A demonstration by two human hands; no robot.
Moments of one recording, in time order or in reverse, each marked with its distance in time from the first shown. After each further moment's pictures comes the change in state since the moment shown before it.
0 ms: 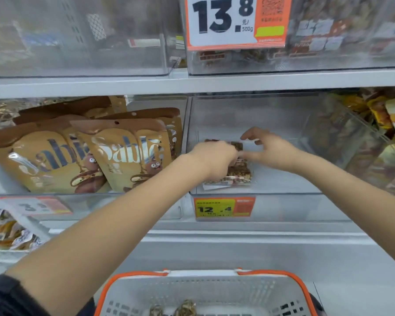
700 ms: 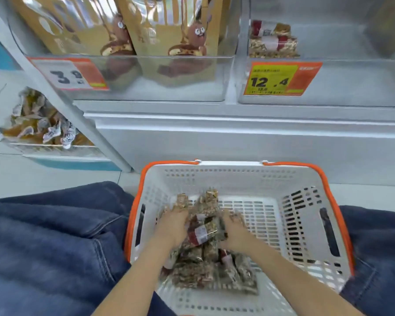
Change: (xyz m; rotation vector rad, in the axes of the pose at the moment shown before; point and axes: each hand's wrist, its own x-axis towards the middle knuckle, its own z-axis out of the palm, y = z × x) left_hand -0.268 0.027 0.356 -0.553 -0.415 -0.418; right_hand -0.266 -0.004 0.345 0.042 -0.796 0.358
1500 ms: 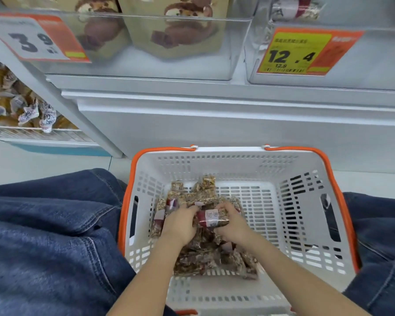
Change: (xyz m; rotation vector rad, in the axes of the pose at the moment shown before) left_hand 0.001 0.027 0.016 -0.009 -0.023 -0.035; right_hand 0.001 0.000 0.007 0.506 0.137 0.049
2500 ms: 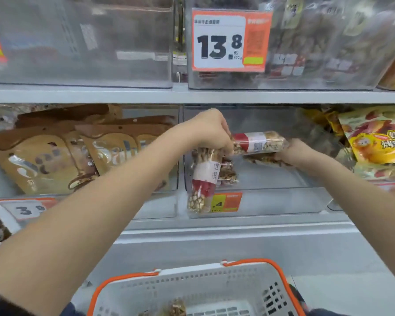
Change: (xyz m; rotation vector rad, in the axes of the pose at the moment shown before) left_hand -0.024 0.247 -0.426 -0.138 0.432 0.433; right_hand -0.067 -0.221 -0.404 -0.055 0.755 -0.325
